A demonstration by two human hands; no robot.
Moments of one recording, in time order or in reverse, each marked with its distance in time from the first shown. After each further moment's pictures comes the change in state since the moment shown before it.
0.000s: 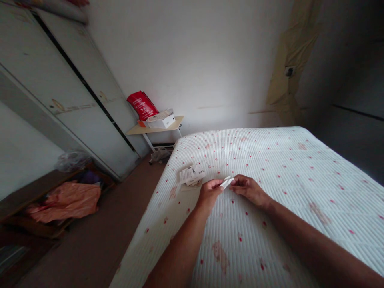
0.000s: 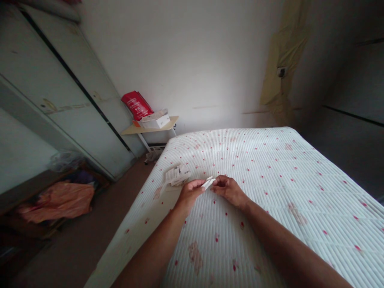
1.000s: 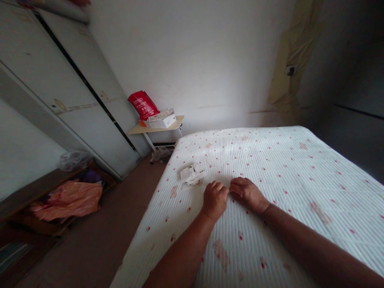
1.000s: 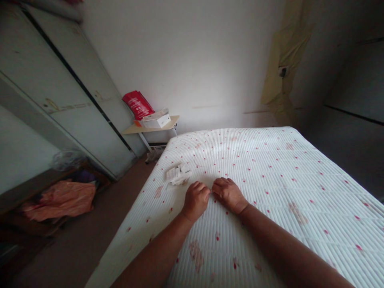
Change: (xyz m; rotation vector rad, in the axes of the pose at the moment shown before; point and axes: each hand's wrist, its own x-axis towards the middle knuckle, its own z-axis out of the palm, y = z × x) left_hand -0.004 -0.027 0.003 1.349 0.074 0.717; right_hand -0.003 0.017 0.000 -1.213 0.022 -0.616
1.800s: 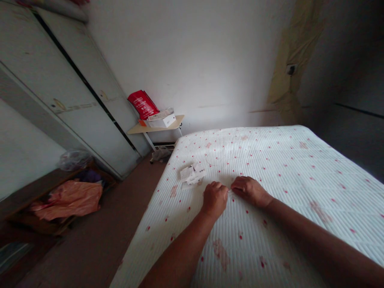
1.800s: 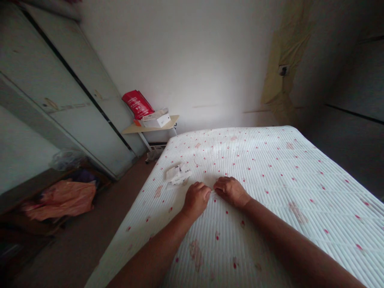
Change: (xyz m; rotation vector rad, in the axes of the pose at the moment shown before) left_hand 0.002 0.002 -0.002 -0.019 -0.105 -0.089; right_hand 0.005 0.013 -0.012 0.127 -0.125 -0.041
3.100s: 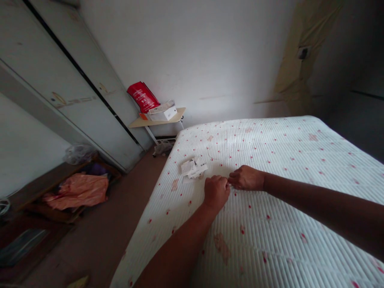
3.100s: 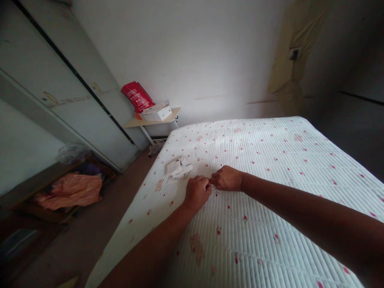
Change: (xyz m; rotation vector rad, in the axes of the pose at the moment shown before) left_hand 0.007 0.004 -0.006 -0.022 -0.067 -0.135; right_hand 0.034 0.012 -0.012 -0.288 -0.313 -0.406
